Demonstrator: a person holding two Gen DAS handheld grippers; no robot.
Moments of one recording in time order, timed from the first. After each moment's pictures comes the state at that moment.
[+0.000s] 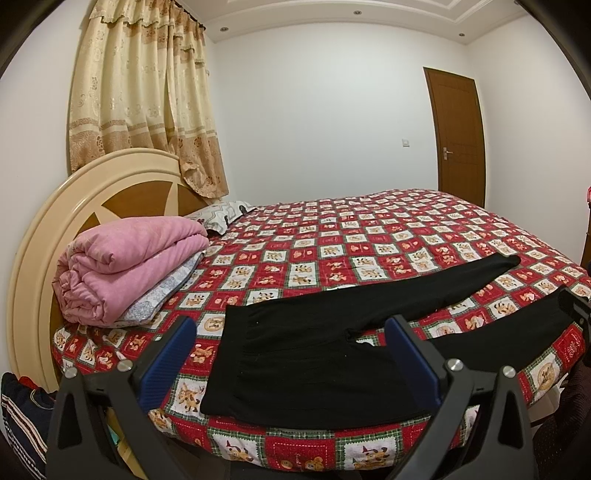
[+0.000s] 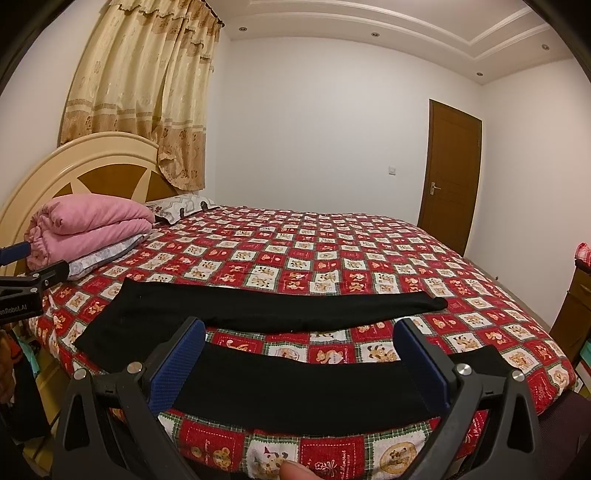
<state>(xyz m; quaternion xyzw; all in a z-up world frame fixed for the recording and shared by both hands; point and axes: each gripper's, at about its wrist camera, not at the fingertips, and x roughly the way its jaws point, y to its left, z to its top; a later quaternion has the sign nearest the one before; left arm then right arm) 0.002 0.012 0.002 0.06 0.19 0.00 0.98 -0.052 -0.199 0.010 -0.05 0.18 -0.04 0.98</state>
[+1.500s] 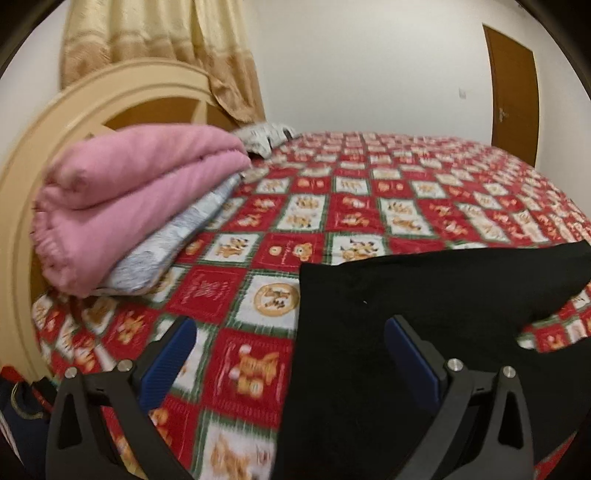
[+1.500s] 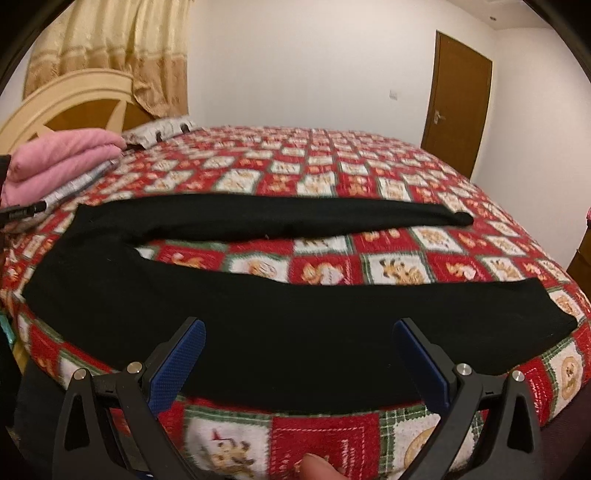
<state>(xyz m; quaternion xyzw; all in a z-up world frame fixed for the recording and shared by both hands) 0.209 0.144 -0.108 0.04 0.33 0.07 0.94 0.050 -0.248 -0.113 -0.03 0.34 -0.07 0.94</state>
